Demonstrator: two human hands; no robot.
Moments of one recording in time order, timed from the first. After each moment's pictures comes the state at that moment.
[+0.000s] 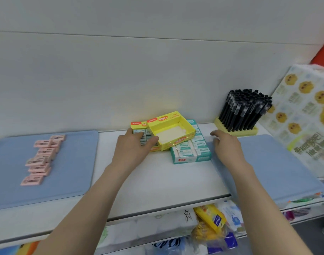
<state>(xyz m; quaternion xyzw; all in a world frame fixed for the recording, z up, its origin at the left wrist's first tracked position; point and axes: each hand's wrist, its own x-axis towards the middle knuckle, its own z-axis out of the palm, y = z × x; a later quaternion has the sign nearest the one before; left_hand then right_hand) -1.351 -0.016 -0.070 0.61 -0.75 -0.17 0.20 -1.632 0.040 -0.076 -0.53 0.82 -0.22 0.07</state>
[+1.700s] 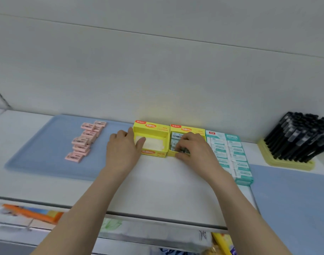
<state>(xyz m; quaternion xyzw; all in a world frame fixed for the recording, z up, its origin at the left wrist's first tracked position) -1.264 -0.018 -0.097 0.73 -0.65 -0.04 0.20 -1.493 -0.017 -0.077 -0.81 0.55 -0.19 0.10</state>
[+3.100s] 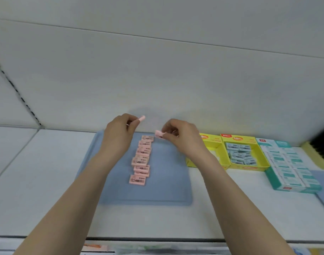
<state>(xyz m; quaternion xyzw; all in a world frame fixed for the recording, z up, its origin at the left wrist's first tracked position) -1.075 -0.090 -0.054 0.62 -0.65 -0.20 0.38 -1.276 -0.078 -0.042 -0.72 0.58 -0.30 0.21</state>
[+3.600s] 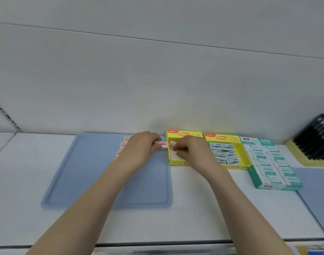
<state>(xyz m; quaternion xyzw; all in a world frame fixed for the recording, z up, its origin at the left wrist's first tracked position) -1.165 -0.078 -0.065 0.55 -0.79 -0.19 0.21 -1.357 -0.059 -0.067 -0.74 0.63 -0.17 0.16</state>
